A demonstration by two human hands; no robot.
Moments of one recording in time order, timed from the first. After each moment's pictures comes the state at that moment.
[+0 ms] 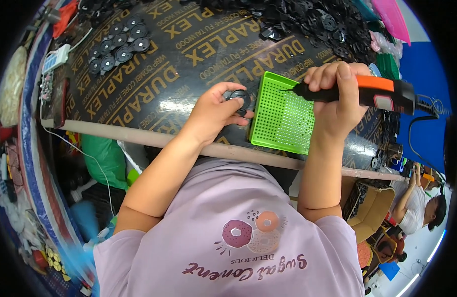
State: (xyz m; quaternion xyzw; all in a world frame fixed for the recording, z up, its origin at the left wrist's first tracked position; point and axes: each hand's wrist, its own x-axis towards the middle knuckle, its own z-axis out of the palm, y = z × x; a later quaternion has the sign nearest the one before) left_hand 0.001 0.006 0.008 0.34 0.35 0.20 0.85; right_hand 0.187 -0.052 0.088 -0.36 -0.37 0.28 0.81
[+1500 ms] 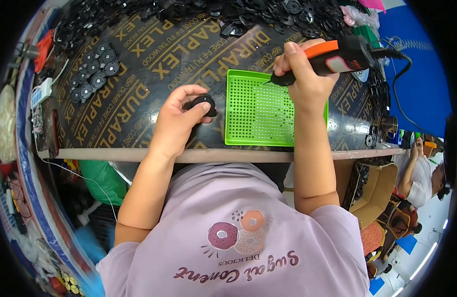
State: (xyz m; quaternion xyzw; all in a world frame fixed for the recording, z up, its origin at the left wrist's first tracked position) left_hand -0.007 0.007 0.018 0.48 0.36 0.24 0.76; right_hand 0.211 -0.055 0.074 -0.53 -0.39 0.18 0.73
